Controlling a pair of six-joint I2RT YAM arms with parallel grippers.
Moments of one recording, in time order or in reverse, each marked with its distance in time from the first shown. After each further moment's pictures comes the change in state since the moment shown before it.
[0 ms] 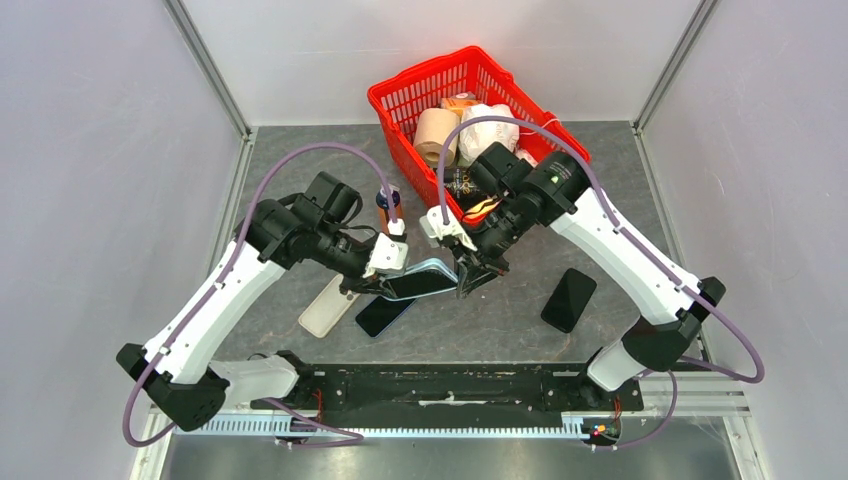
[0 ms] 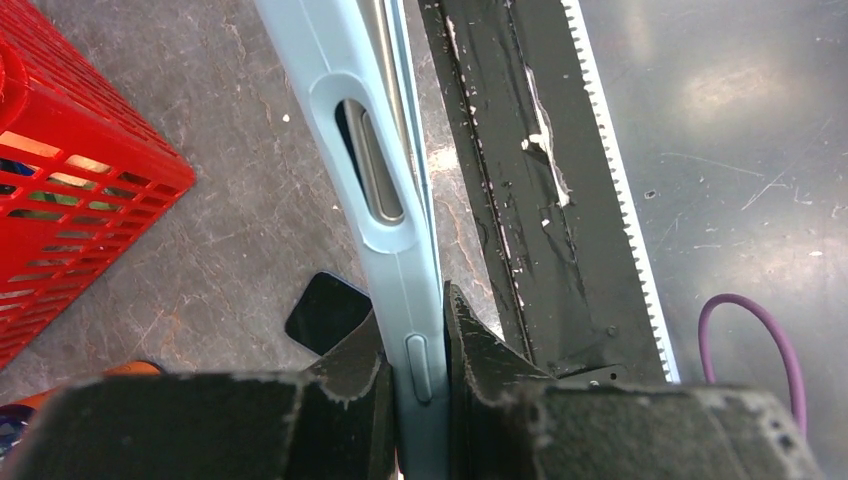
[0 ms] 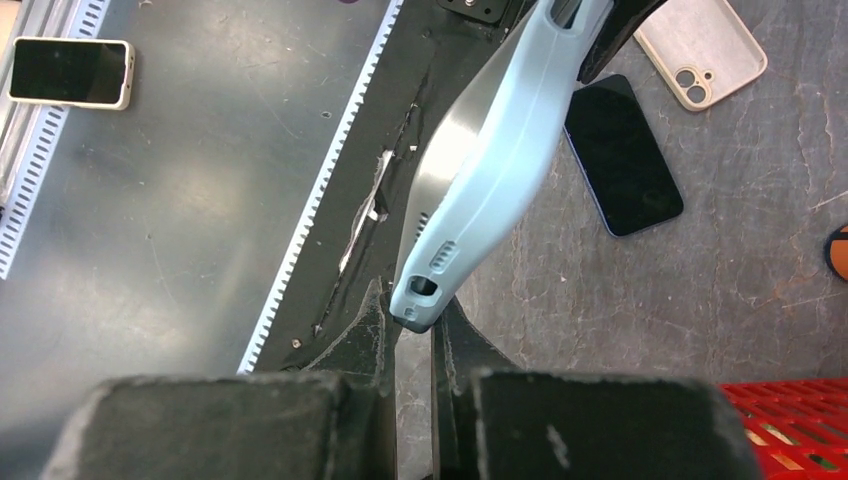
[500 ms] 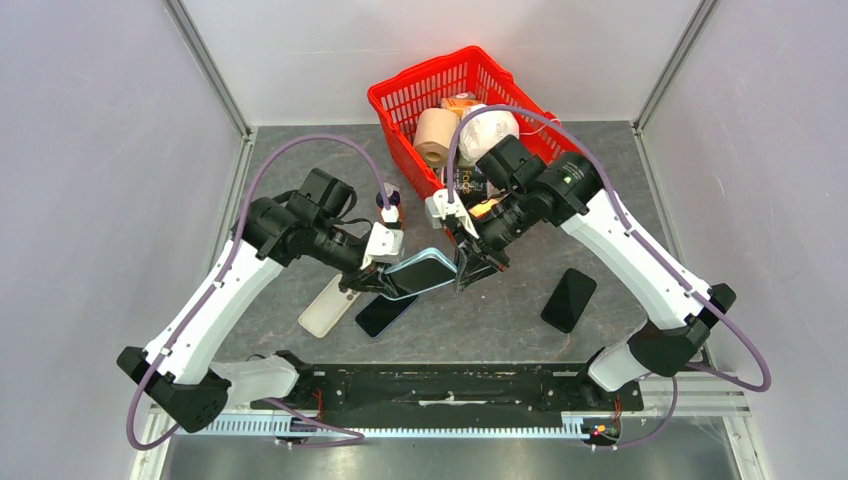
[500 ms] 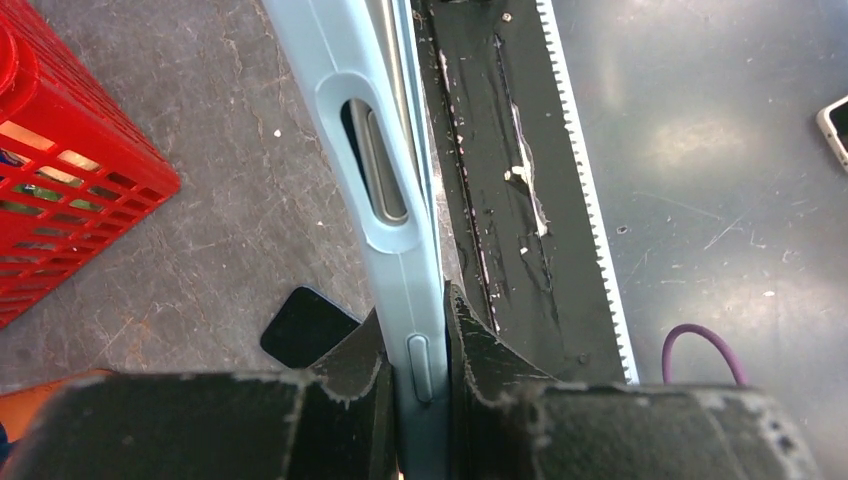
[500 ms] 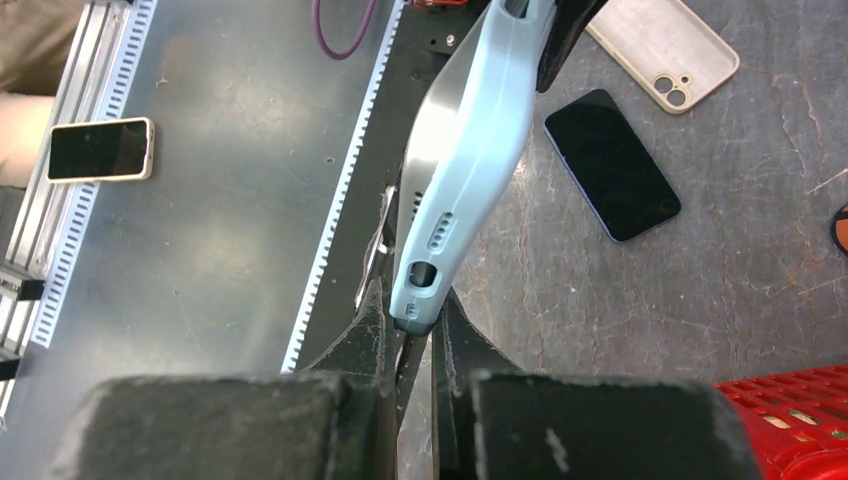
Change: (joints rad) left arm 0.055 0.000 -0.006 0.021 0.080 -0.074; right arm -0.046 -0.042 -0.040 0.113 -0.058 0.172
